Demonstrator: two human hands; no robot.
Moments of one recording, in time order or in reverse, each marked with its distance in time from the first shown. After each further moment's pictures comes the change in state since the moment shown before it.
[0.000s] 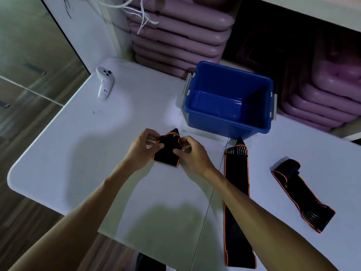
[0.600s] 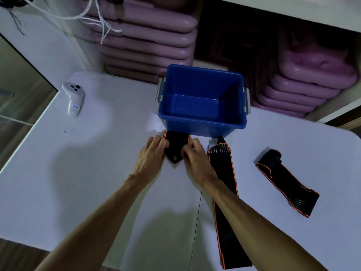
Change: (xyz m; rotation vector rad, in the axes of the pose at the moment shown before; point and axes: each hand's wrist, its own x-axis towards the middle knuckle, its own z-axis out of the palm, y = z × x) left_hand 0.023 0.008 0.071 0.678 0.038 0.613; right_hand -0.017 0.041 -0.034 -0.448 0.250 -0.263
